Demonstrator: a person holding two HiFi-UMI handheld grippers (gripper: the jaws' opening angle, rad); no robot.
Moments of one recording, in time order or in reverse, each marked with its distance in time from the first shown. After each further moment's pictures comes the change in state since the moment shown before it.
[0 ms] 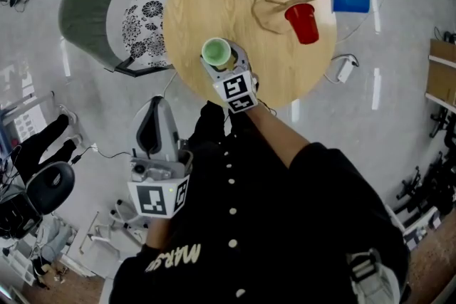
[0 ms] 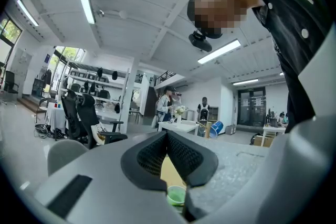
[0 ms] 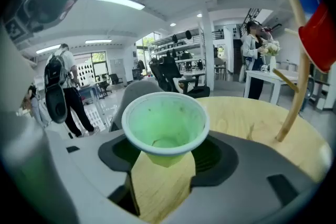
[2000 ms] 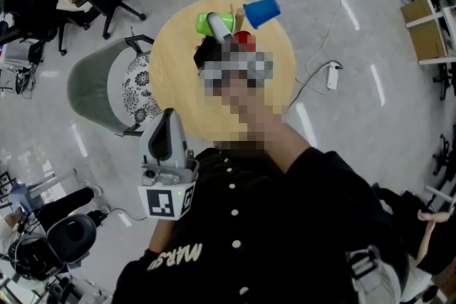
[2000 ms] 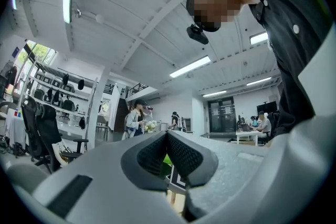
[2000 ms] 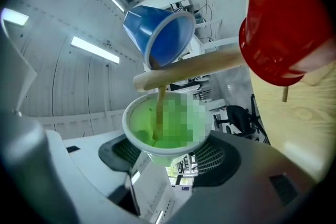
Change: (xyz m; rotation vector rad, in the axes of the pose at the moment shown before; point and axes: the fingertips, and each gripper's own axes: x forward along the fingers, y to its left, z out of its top) left arm 0.013 -0.130 0.099 0.078 -0.161 -0.321; right arm -0.192 -0.179 0.233 1.522 -1.057 0.323
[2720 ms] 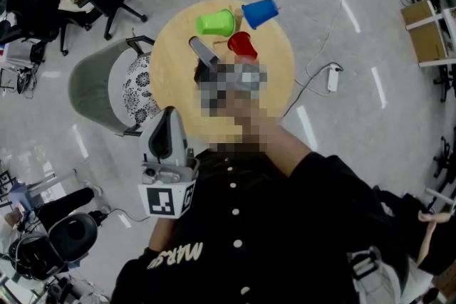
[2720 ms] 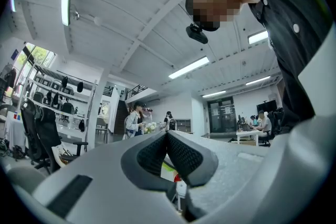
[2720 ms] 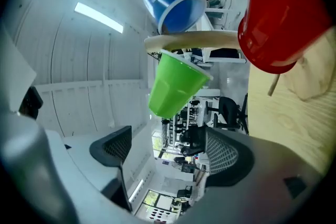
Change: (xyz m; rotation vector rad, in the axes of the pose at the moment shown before) left arm 0.006 -0.004 0.010 0.011 -0.014 -0.003; right arm -0.019 -0.005 -0.054 -0.216 0.270 -0.053
